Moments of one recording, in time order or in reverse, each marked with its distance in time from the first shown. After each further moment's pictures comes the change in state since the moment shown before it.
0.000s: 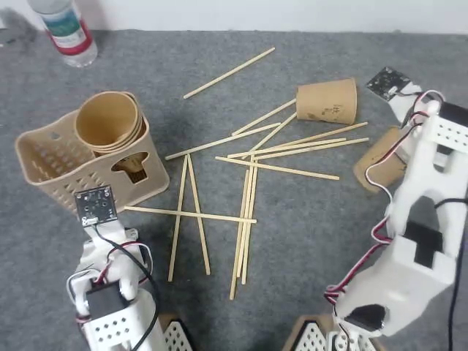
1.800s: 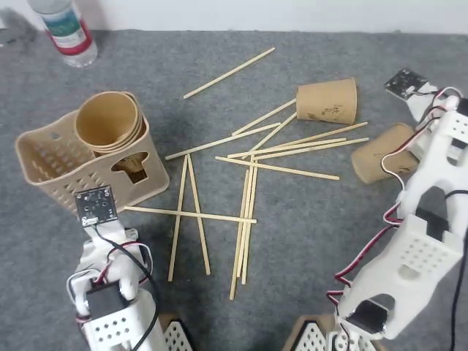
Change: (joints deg) left arm 0.0 0.0 0.0 0.0 0.0; right arm 4.2 14.7 -16.0 5.6 3.5
